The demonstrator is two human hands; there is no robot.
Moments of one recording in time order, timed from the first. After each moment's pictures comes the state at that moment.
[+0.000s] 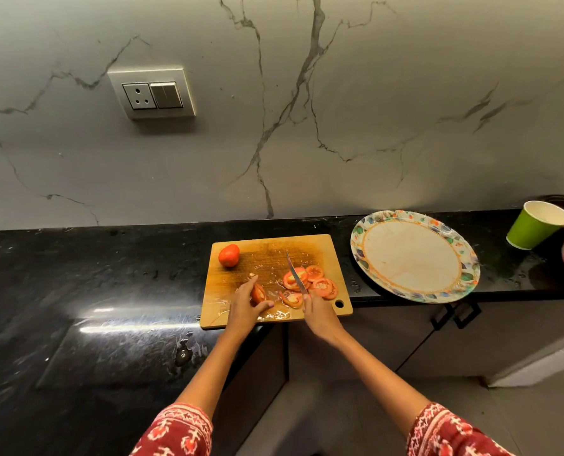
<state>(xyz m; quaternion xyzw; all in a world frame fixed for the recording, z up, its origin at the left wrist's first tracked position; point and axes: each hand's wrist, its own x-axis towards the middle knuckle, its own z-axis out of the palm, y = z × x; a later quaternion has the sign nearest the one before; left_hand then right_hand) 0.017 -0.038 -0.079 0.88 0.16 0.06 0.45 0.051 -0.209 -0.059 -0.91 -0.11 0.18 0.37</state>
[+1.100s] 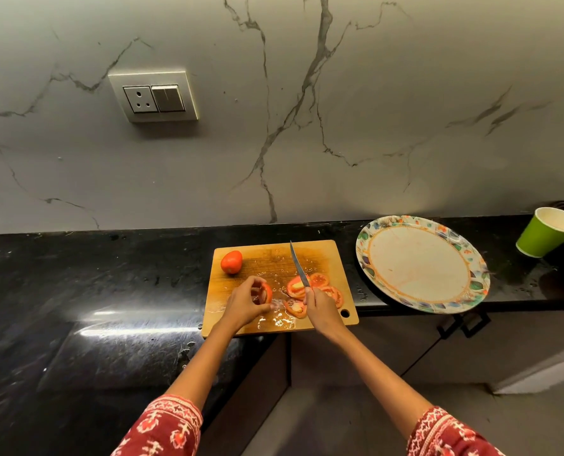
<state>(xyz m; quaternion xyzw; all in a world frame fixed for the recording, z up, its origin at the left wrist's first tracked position) 0.046 -0.012 -0.066 0.91 0.12 0.00 0.40 0.074 -0.196 -0.058 -0.88 -0.10 0.13 0.44</state>
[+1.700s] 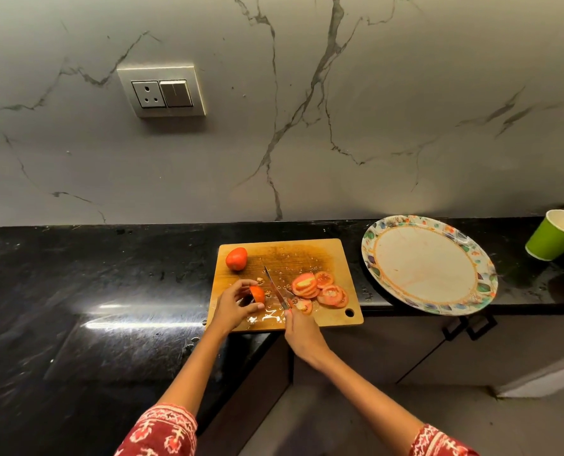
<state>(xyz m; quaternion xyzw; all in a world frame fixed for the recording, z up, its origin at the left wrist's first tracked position) 0.022 0.010 -0.071 0.84 0.12 0.04 0.53 0.032 -0.166 -0.074 -0.90 -0.14 0.15 0.38</state>
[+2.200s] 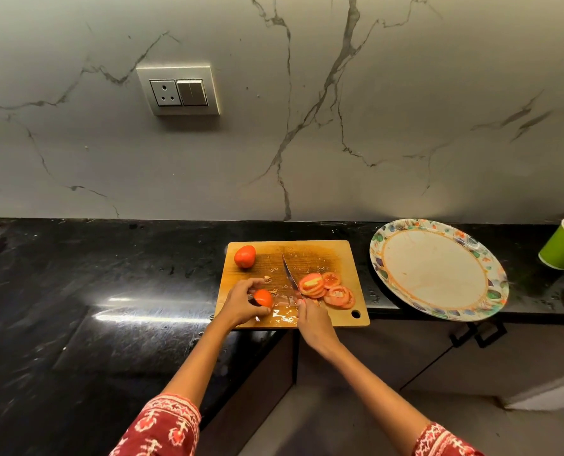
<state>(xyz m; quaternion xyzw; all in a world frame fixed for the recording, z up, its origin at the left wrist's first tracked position) 0.026 0.010 -0.064 0.89 0.14 -0.03 0.44 0.045 -0.171 -0.067 -0.90 -0.14 0.13 0.39</state>
